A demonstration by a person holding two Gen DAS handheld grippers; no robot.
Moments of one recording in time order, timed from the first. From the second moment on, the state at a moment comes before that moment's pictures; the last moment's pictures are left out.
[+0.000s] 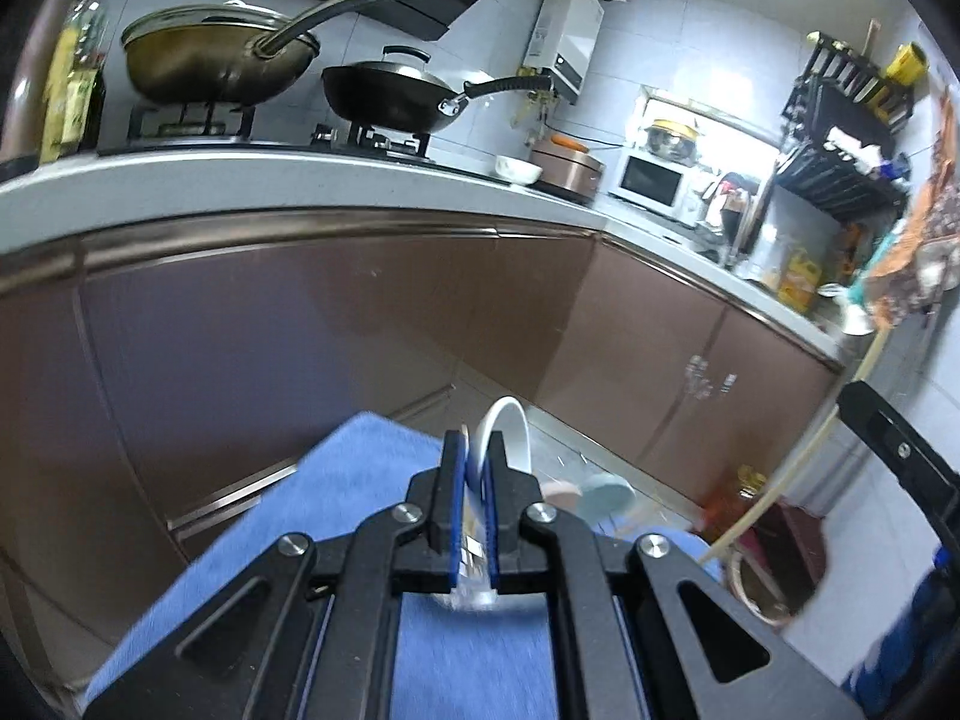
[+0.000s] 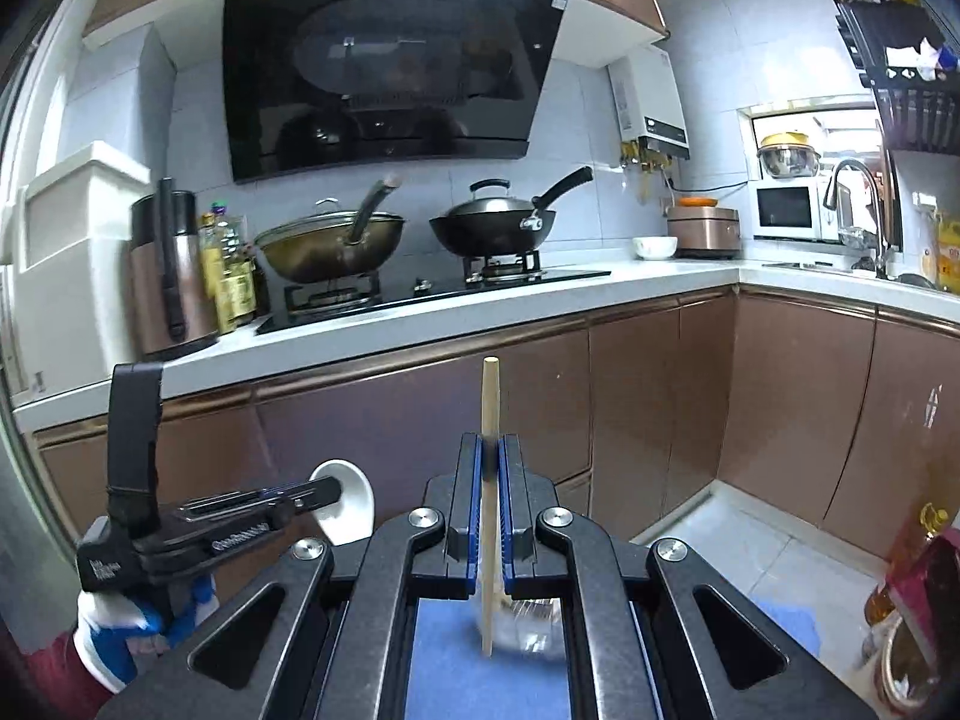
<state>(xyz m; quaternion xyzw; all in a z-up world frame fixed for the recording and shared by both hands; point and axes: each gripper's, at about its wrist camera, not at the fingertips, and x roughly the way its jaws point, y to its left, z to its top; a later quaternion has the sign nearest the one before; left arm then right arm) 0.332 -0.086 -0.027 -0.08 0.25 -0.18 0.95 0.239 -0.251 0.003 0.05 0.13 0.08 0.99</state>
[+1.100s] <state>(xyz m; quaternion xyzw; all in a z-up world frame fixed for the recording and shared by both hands) 0.359 -0.137 -0.073 -0.05 0.18 -0.16 0.97 0.277 -0.273 -0.072 0.05 0.15 0.01 0.99</state>
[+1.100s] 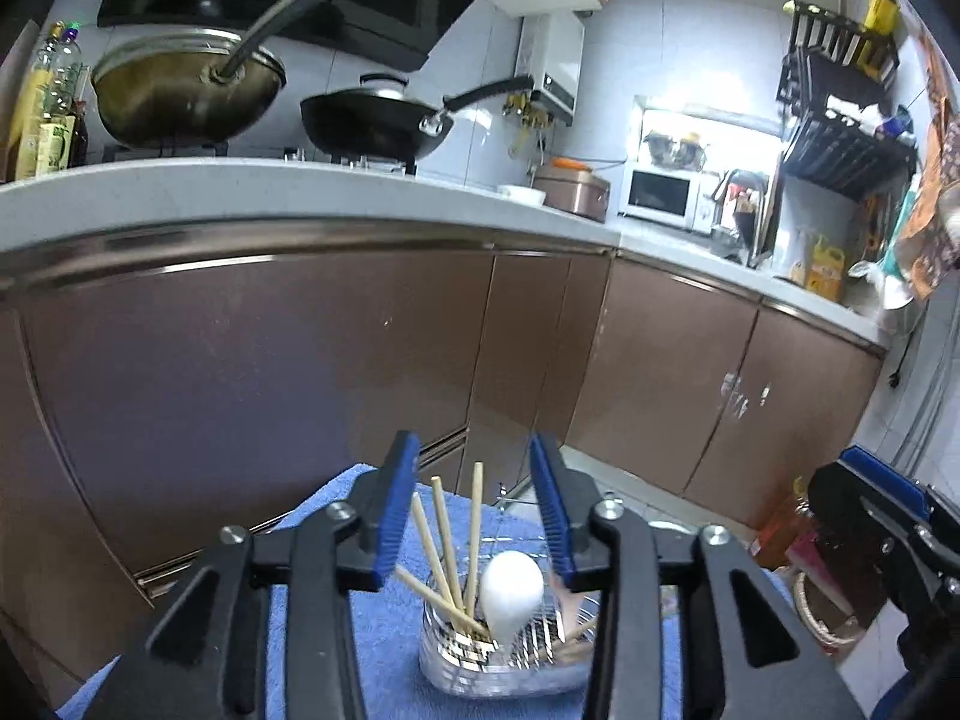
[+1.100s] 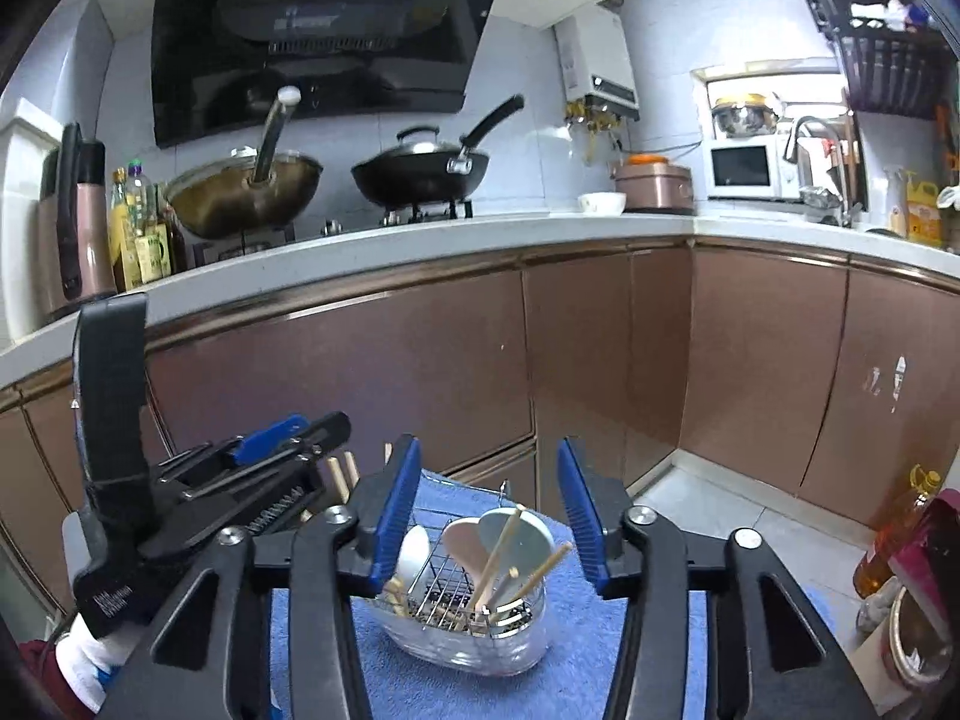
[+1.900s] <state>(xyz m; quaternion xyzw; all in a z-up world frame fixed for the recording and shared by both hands) 0.093 -0.065 0.049 -0.03 0.04 -0.09 0.99 0.057 -0.221 0.014 0.06 0.03 -0.05 1.00</state>
